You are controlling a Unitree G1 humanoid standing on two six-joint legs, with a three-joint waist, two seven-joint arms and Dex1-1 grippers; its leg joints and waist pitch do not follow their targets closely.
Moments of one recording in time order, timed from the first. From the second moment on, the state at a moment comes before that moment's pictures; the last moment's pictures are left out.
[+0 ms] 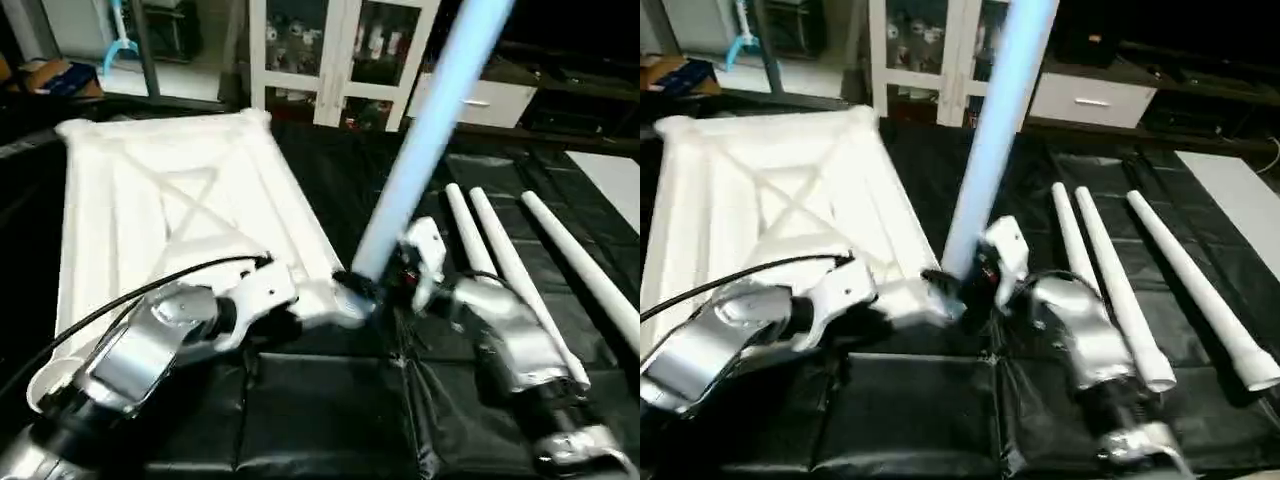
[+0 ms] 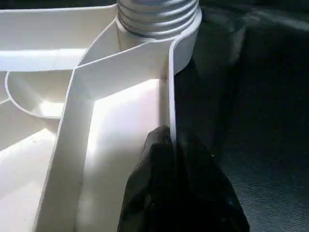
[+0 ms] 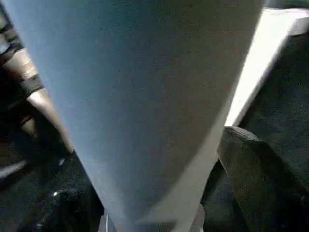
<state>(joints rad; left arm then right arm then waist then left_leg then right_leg) -0.36 0.58 -0.40 -0.10 -0.04 0.59 -0.96 -0.42 -0.31 0.16 0.37 0.31 0.18 0.92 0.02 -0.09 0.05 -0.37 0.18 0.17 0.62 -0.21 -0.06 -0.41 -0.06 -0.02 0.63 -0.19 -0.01</state>
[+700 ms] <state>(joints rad) -0.36 0.59 -0.39 -0.09 -0.04 0.60 -0.97 -0.42 -0.31 0.17 0.40 0.30 0.16 0.99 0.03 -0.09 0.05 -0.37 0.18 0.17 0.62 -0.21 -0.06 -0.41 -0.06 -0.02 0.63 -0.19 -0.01</state>
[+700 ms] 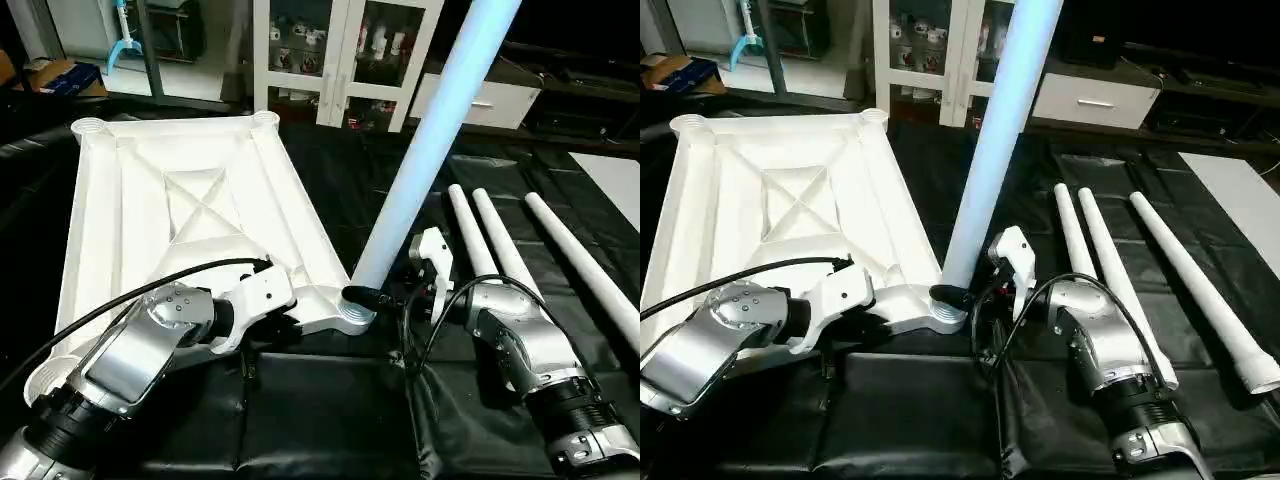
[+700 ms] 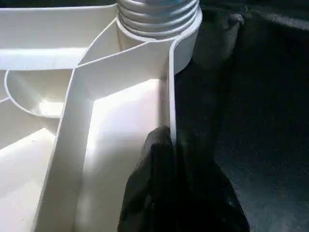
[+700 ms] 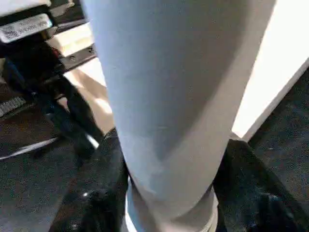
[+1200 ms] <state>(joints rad) -0.53 0.30 -0.40 0.12 0.09 0.79 -0.59 -0.59 0.08 0.10 0.60 0.13 0.17 -0.04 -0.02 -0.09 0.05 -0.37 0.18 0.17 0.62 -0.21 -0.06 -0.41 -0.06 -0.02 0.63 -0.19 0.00</state>
